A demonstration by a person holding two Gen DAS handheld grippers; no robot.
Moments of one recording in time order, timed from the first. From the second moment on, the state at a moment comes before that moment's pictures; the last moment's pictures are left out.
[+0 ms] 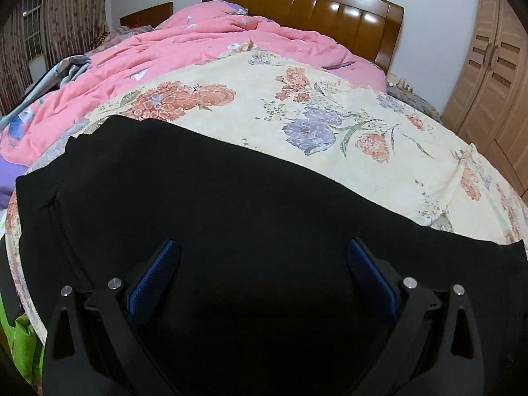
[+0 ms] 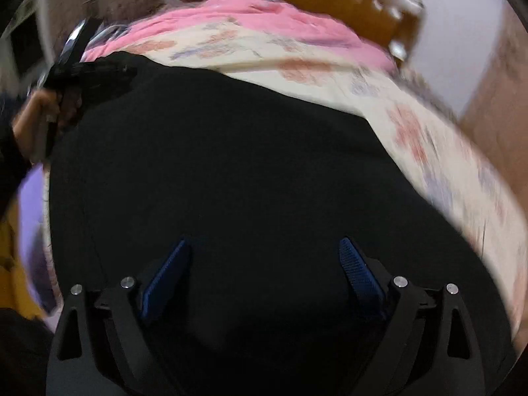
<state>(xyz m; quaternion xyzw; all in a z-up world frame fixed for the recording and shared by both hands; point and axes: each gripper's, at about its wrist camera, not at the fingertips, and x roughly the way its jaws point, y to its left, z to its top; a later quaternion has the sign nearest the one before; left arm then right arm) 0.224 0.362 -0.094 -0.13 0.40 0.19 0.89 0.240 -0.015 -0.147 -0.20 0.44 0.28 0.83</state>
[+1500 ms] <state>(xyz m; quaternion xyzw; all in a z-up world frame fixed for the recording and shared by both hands) 0.204 0.378 -0.091 -0.20 0.35 0.20 0.89 0.341 0.105 -0.129 -0.11 0.44 0.37 0.81</state>
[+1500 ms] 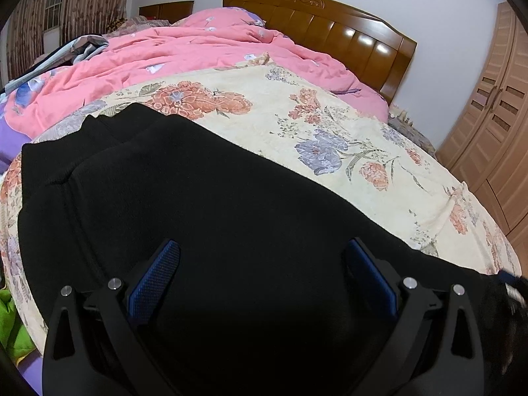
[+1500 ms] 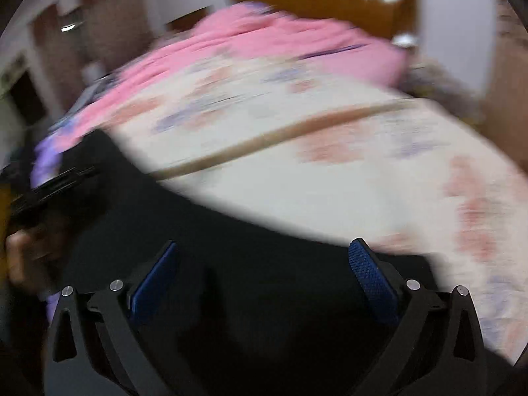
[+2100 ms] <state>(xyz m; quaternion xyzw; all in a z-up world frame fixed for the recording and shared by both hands) 0.226 0.365 -0.056 -0.12 0.35 0.16 0.92 0.351 0.145 -0.159 -0.16 0.43 0.31 0.83</state>
